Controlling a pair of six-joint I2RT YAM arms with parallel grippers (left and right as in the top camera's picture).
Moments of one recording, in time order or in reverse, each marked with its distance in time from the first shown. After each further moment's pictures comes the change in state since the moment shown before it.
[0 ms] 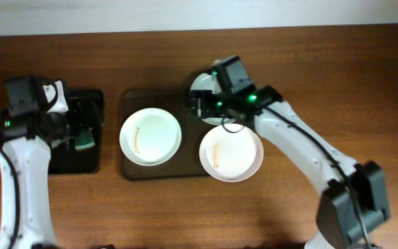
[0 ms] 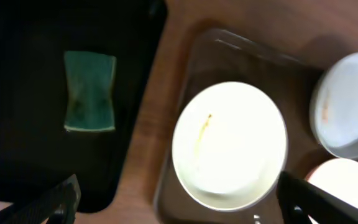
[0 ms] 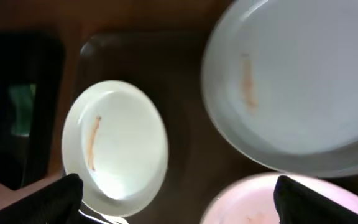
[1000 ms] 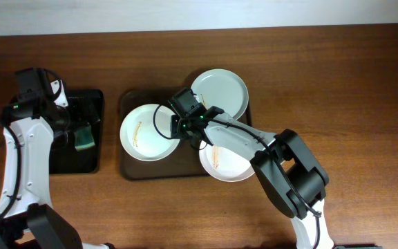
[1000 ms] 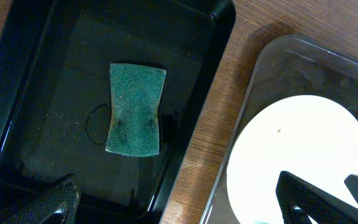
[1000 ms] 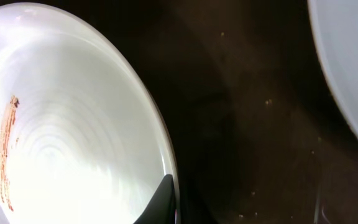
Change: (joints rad) left arm 0.000 0.167 0.023 0.073 -0.151 0.003; right arm 0.171 0.352 0.004 0.229 0.123 0.200
